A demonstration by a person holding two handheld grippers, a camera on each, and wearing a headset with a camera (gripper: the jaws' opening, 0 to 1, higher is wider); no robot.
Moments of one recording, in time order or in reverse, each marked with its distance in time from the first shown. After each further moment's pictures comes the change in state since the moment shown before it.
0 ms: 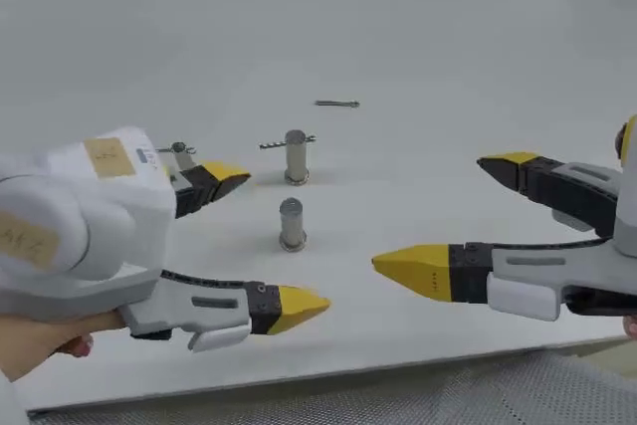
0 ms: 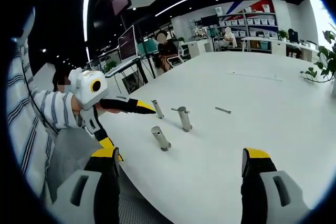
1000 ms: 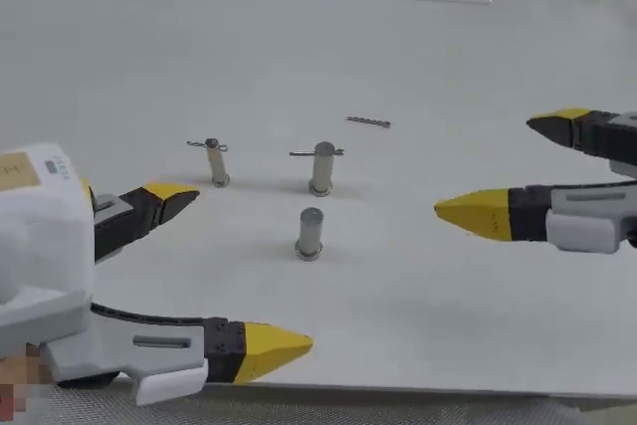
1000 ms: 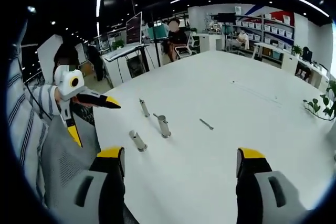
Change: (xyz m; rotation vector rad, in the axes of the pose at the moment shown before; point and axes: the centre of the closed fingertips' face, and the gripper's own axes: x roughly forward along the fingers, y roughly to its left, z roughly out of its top) left arm -0.037 -0.006 -0.019 -0.210 -0.020 0.142; right arm 0.000 -0.053 0.042 -0.218 0.129 0.019
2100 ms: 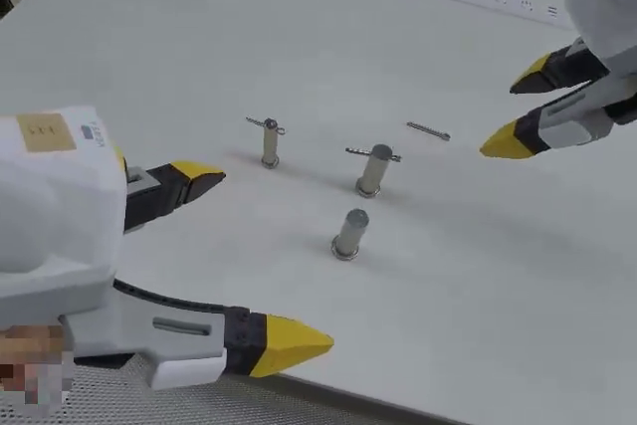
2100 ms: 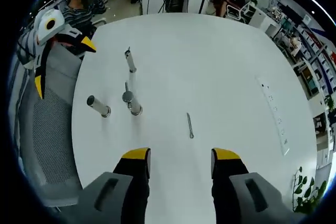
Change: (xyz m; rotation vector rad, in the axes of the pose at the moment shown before) left arm -0.012 0.005 0.000 -0.074 -0.032 0.062; right arm 0.092 -0.052 0.018 -0.493 0.482 0.134
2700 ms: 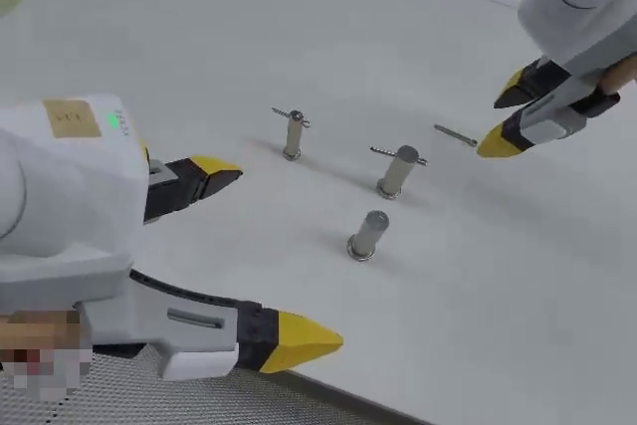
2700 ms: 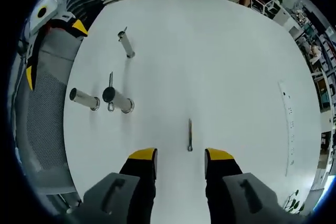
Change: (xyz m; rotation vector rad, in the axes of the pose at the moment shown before) left arm 0.001 0.002 -0.007 -0.050 -0.001 0.021; right arm 0.052 -0.011 0.004 -0.101 0.129 0.117
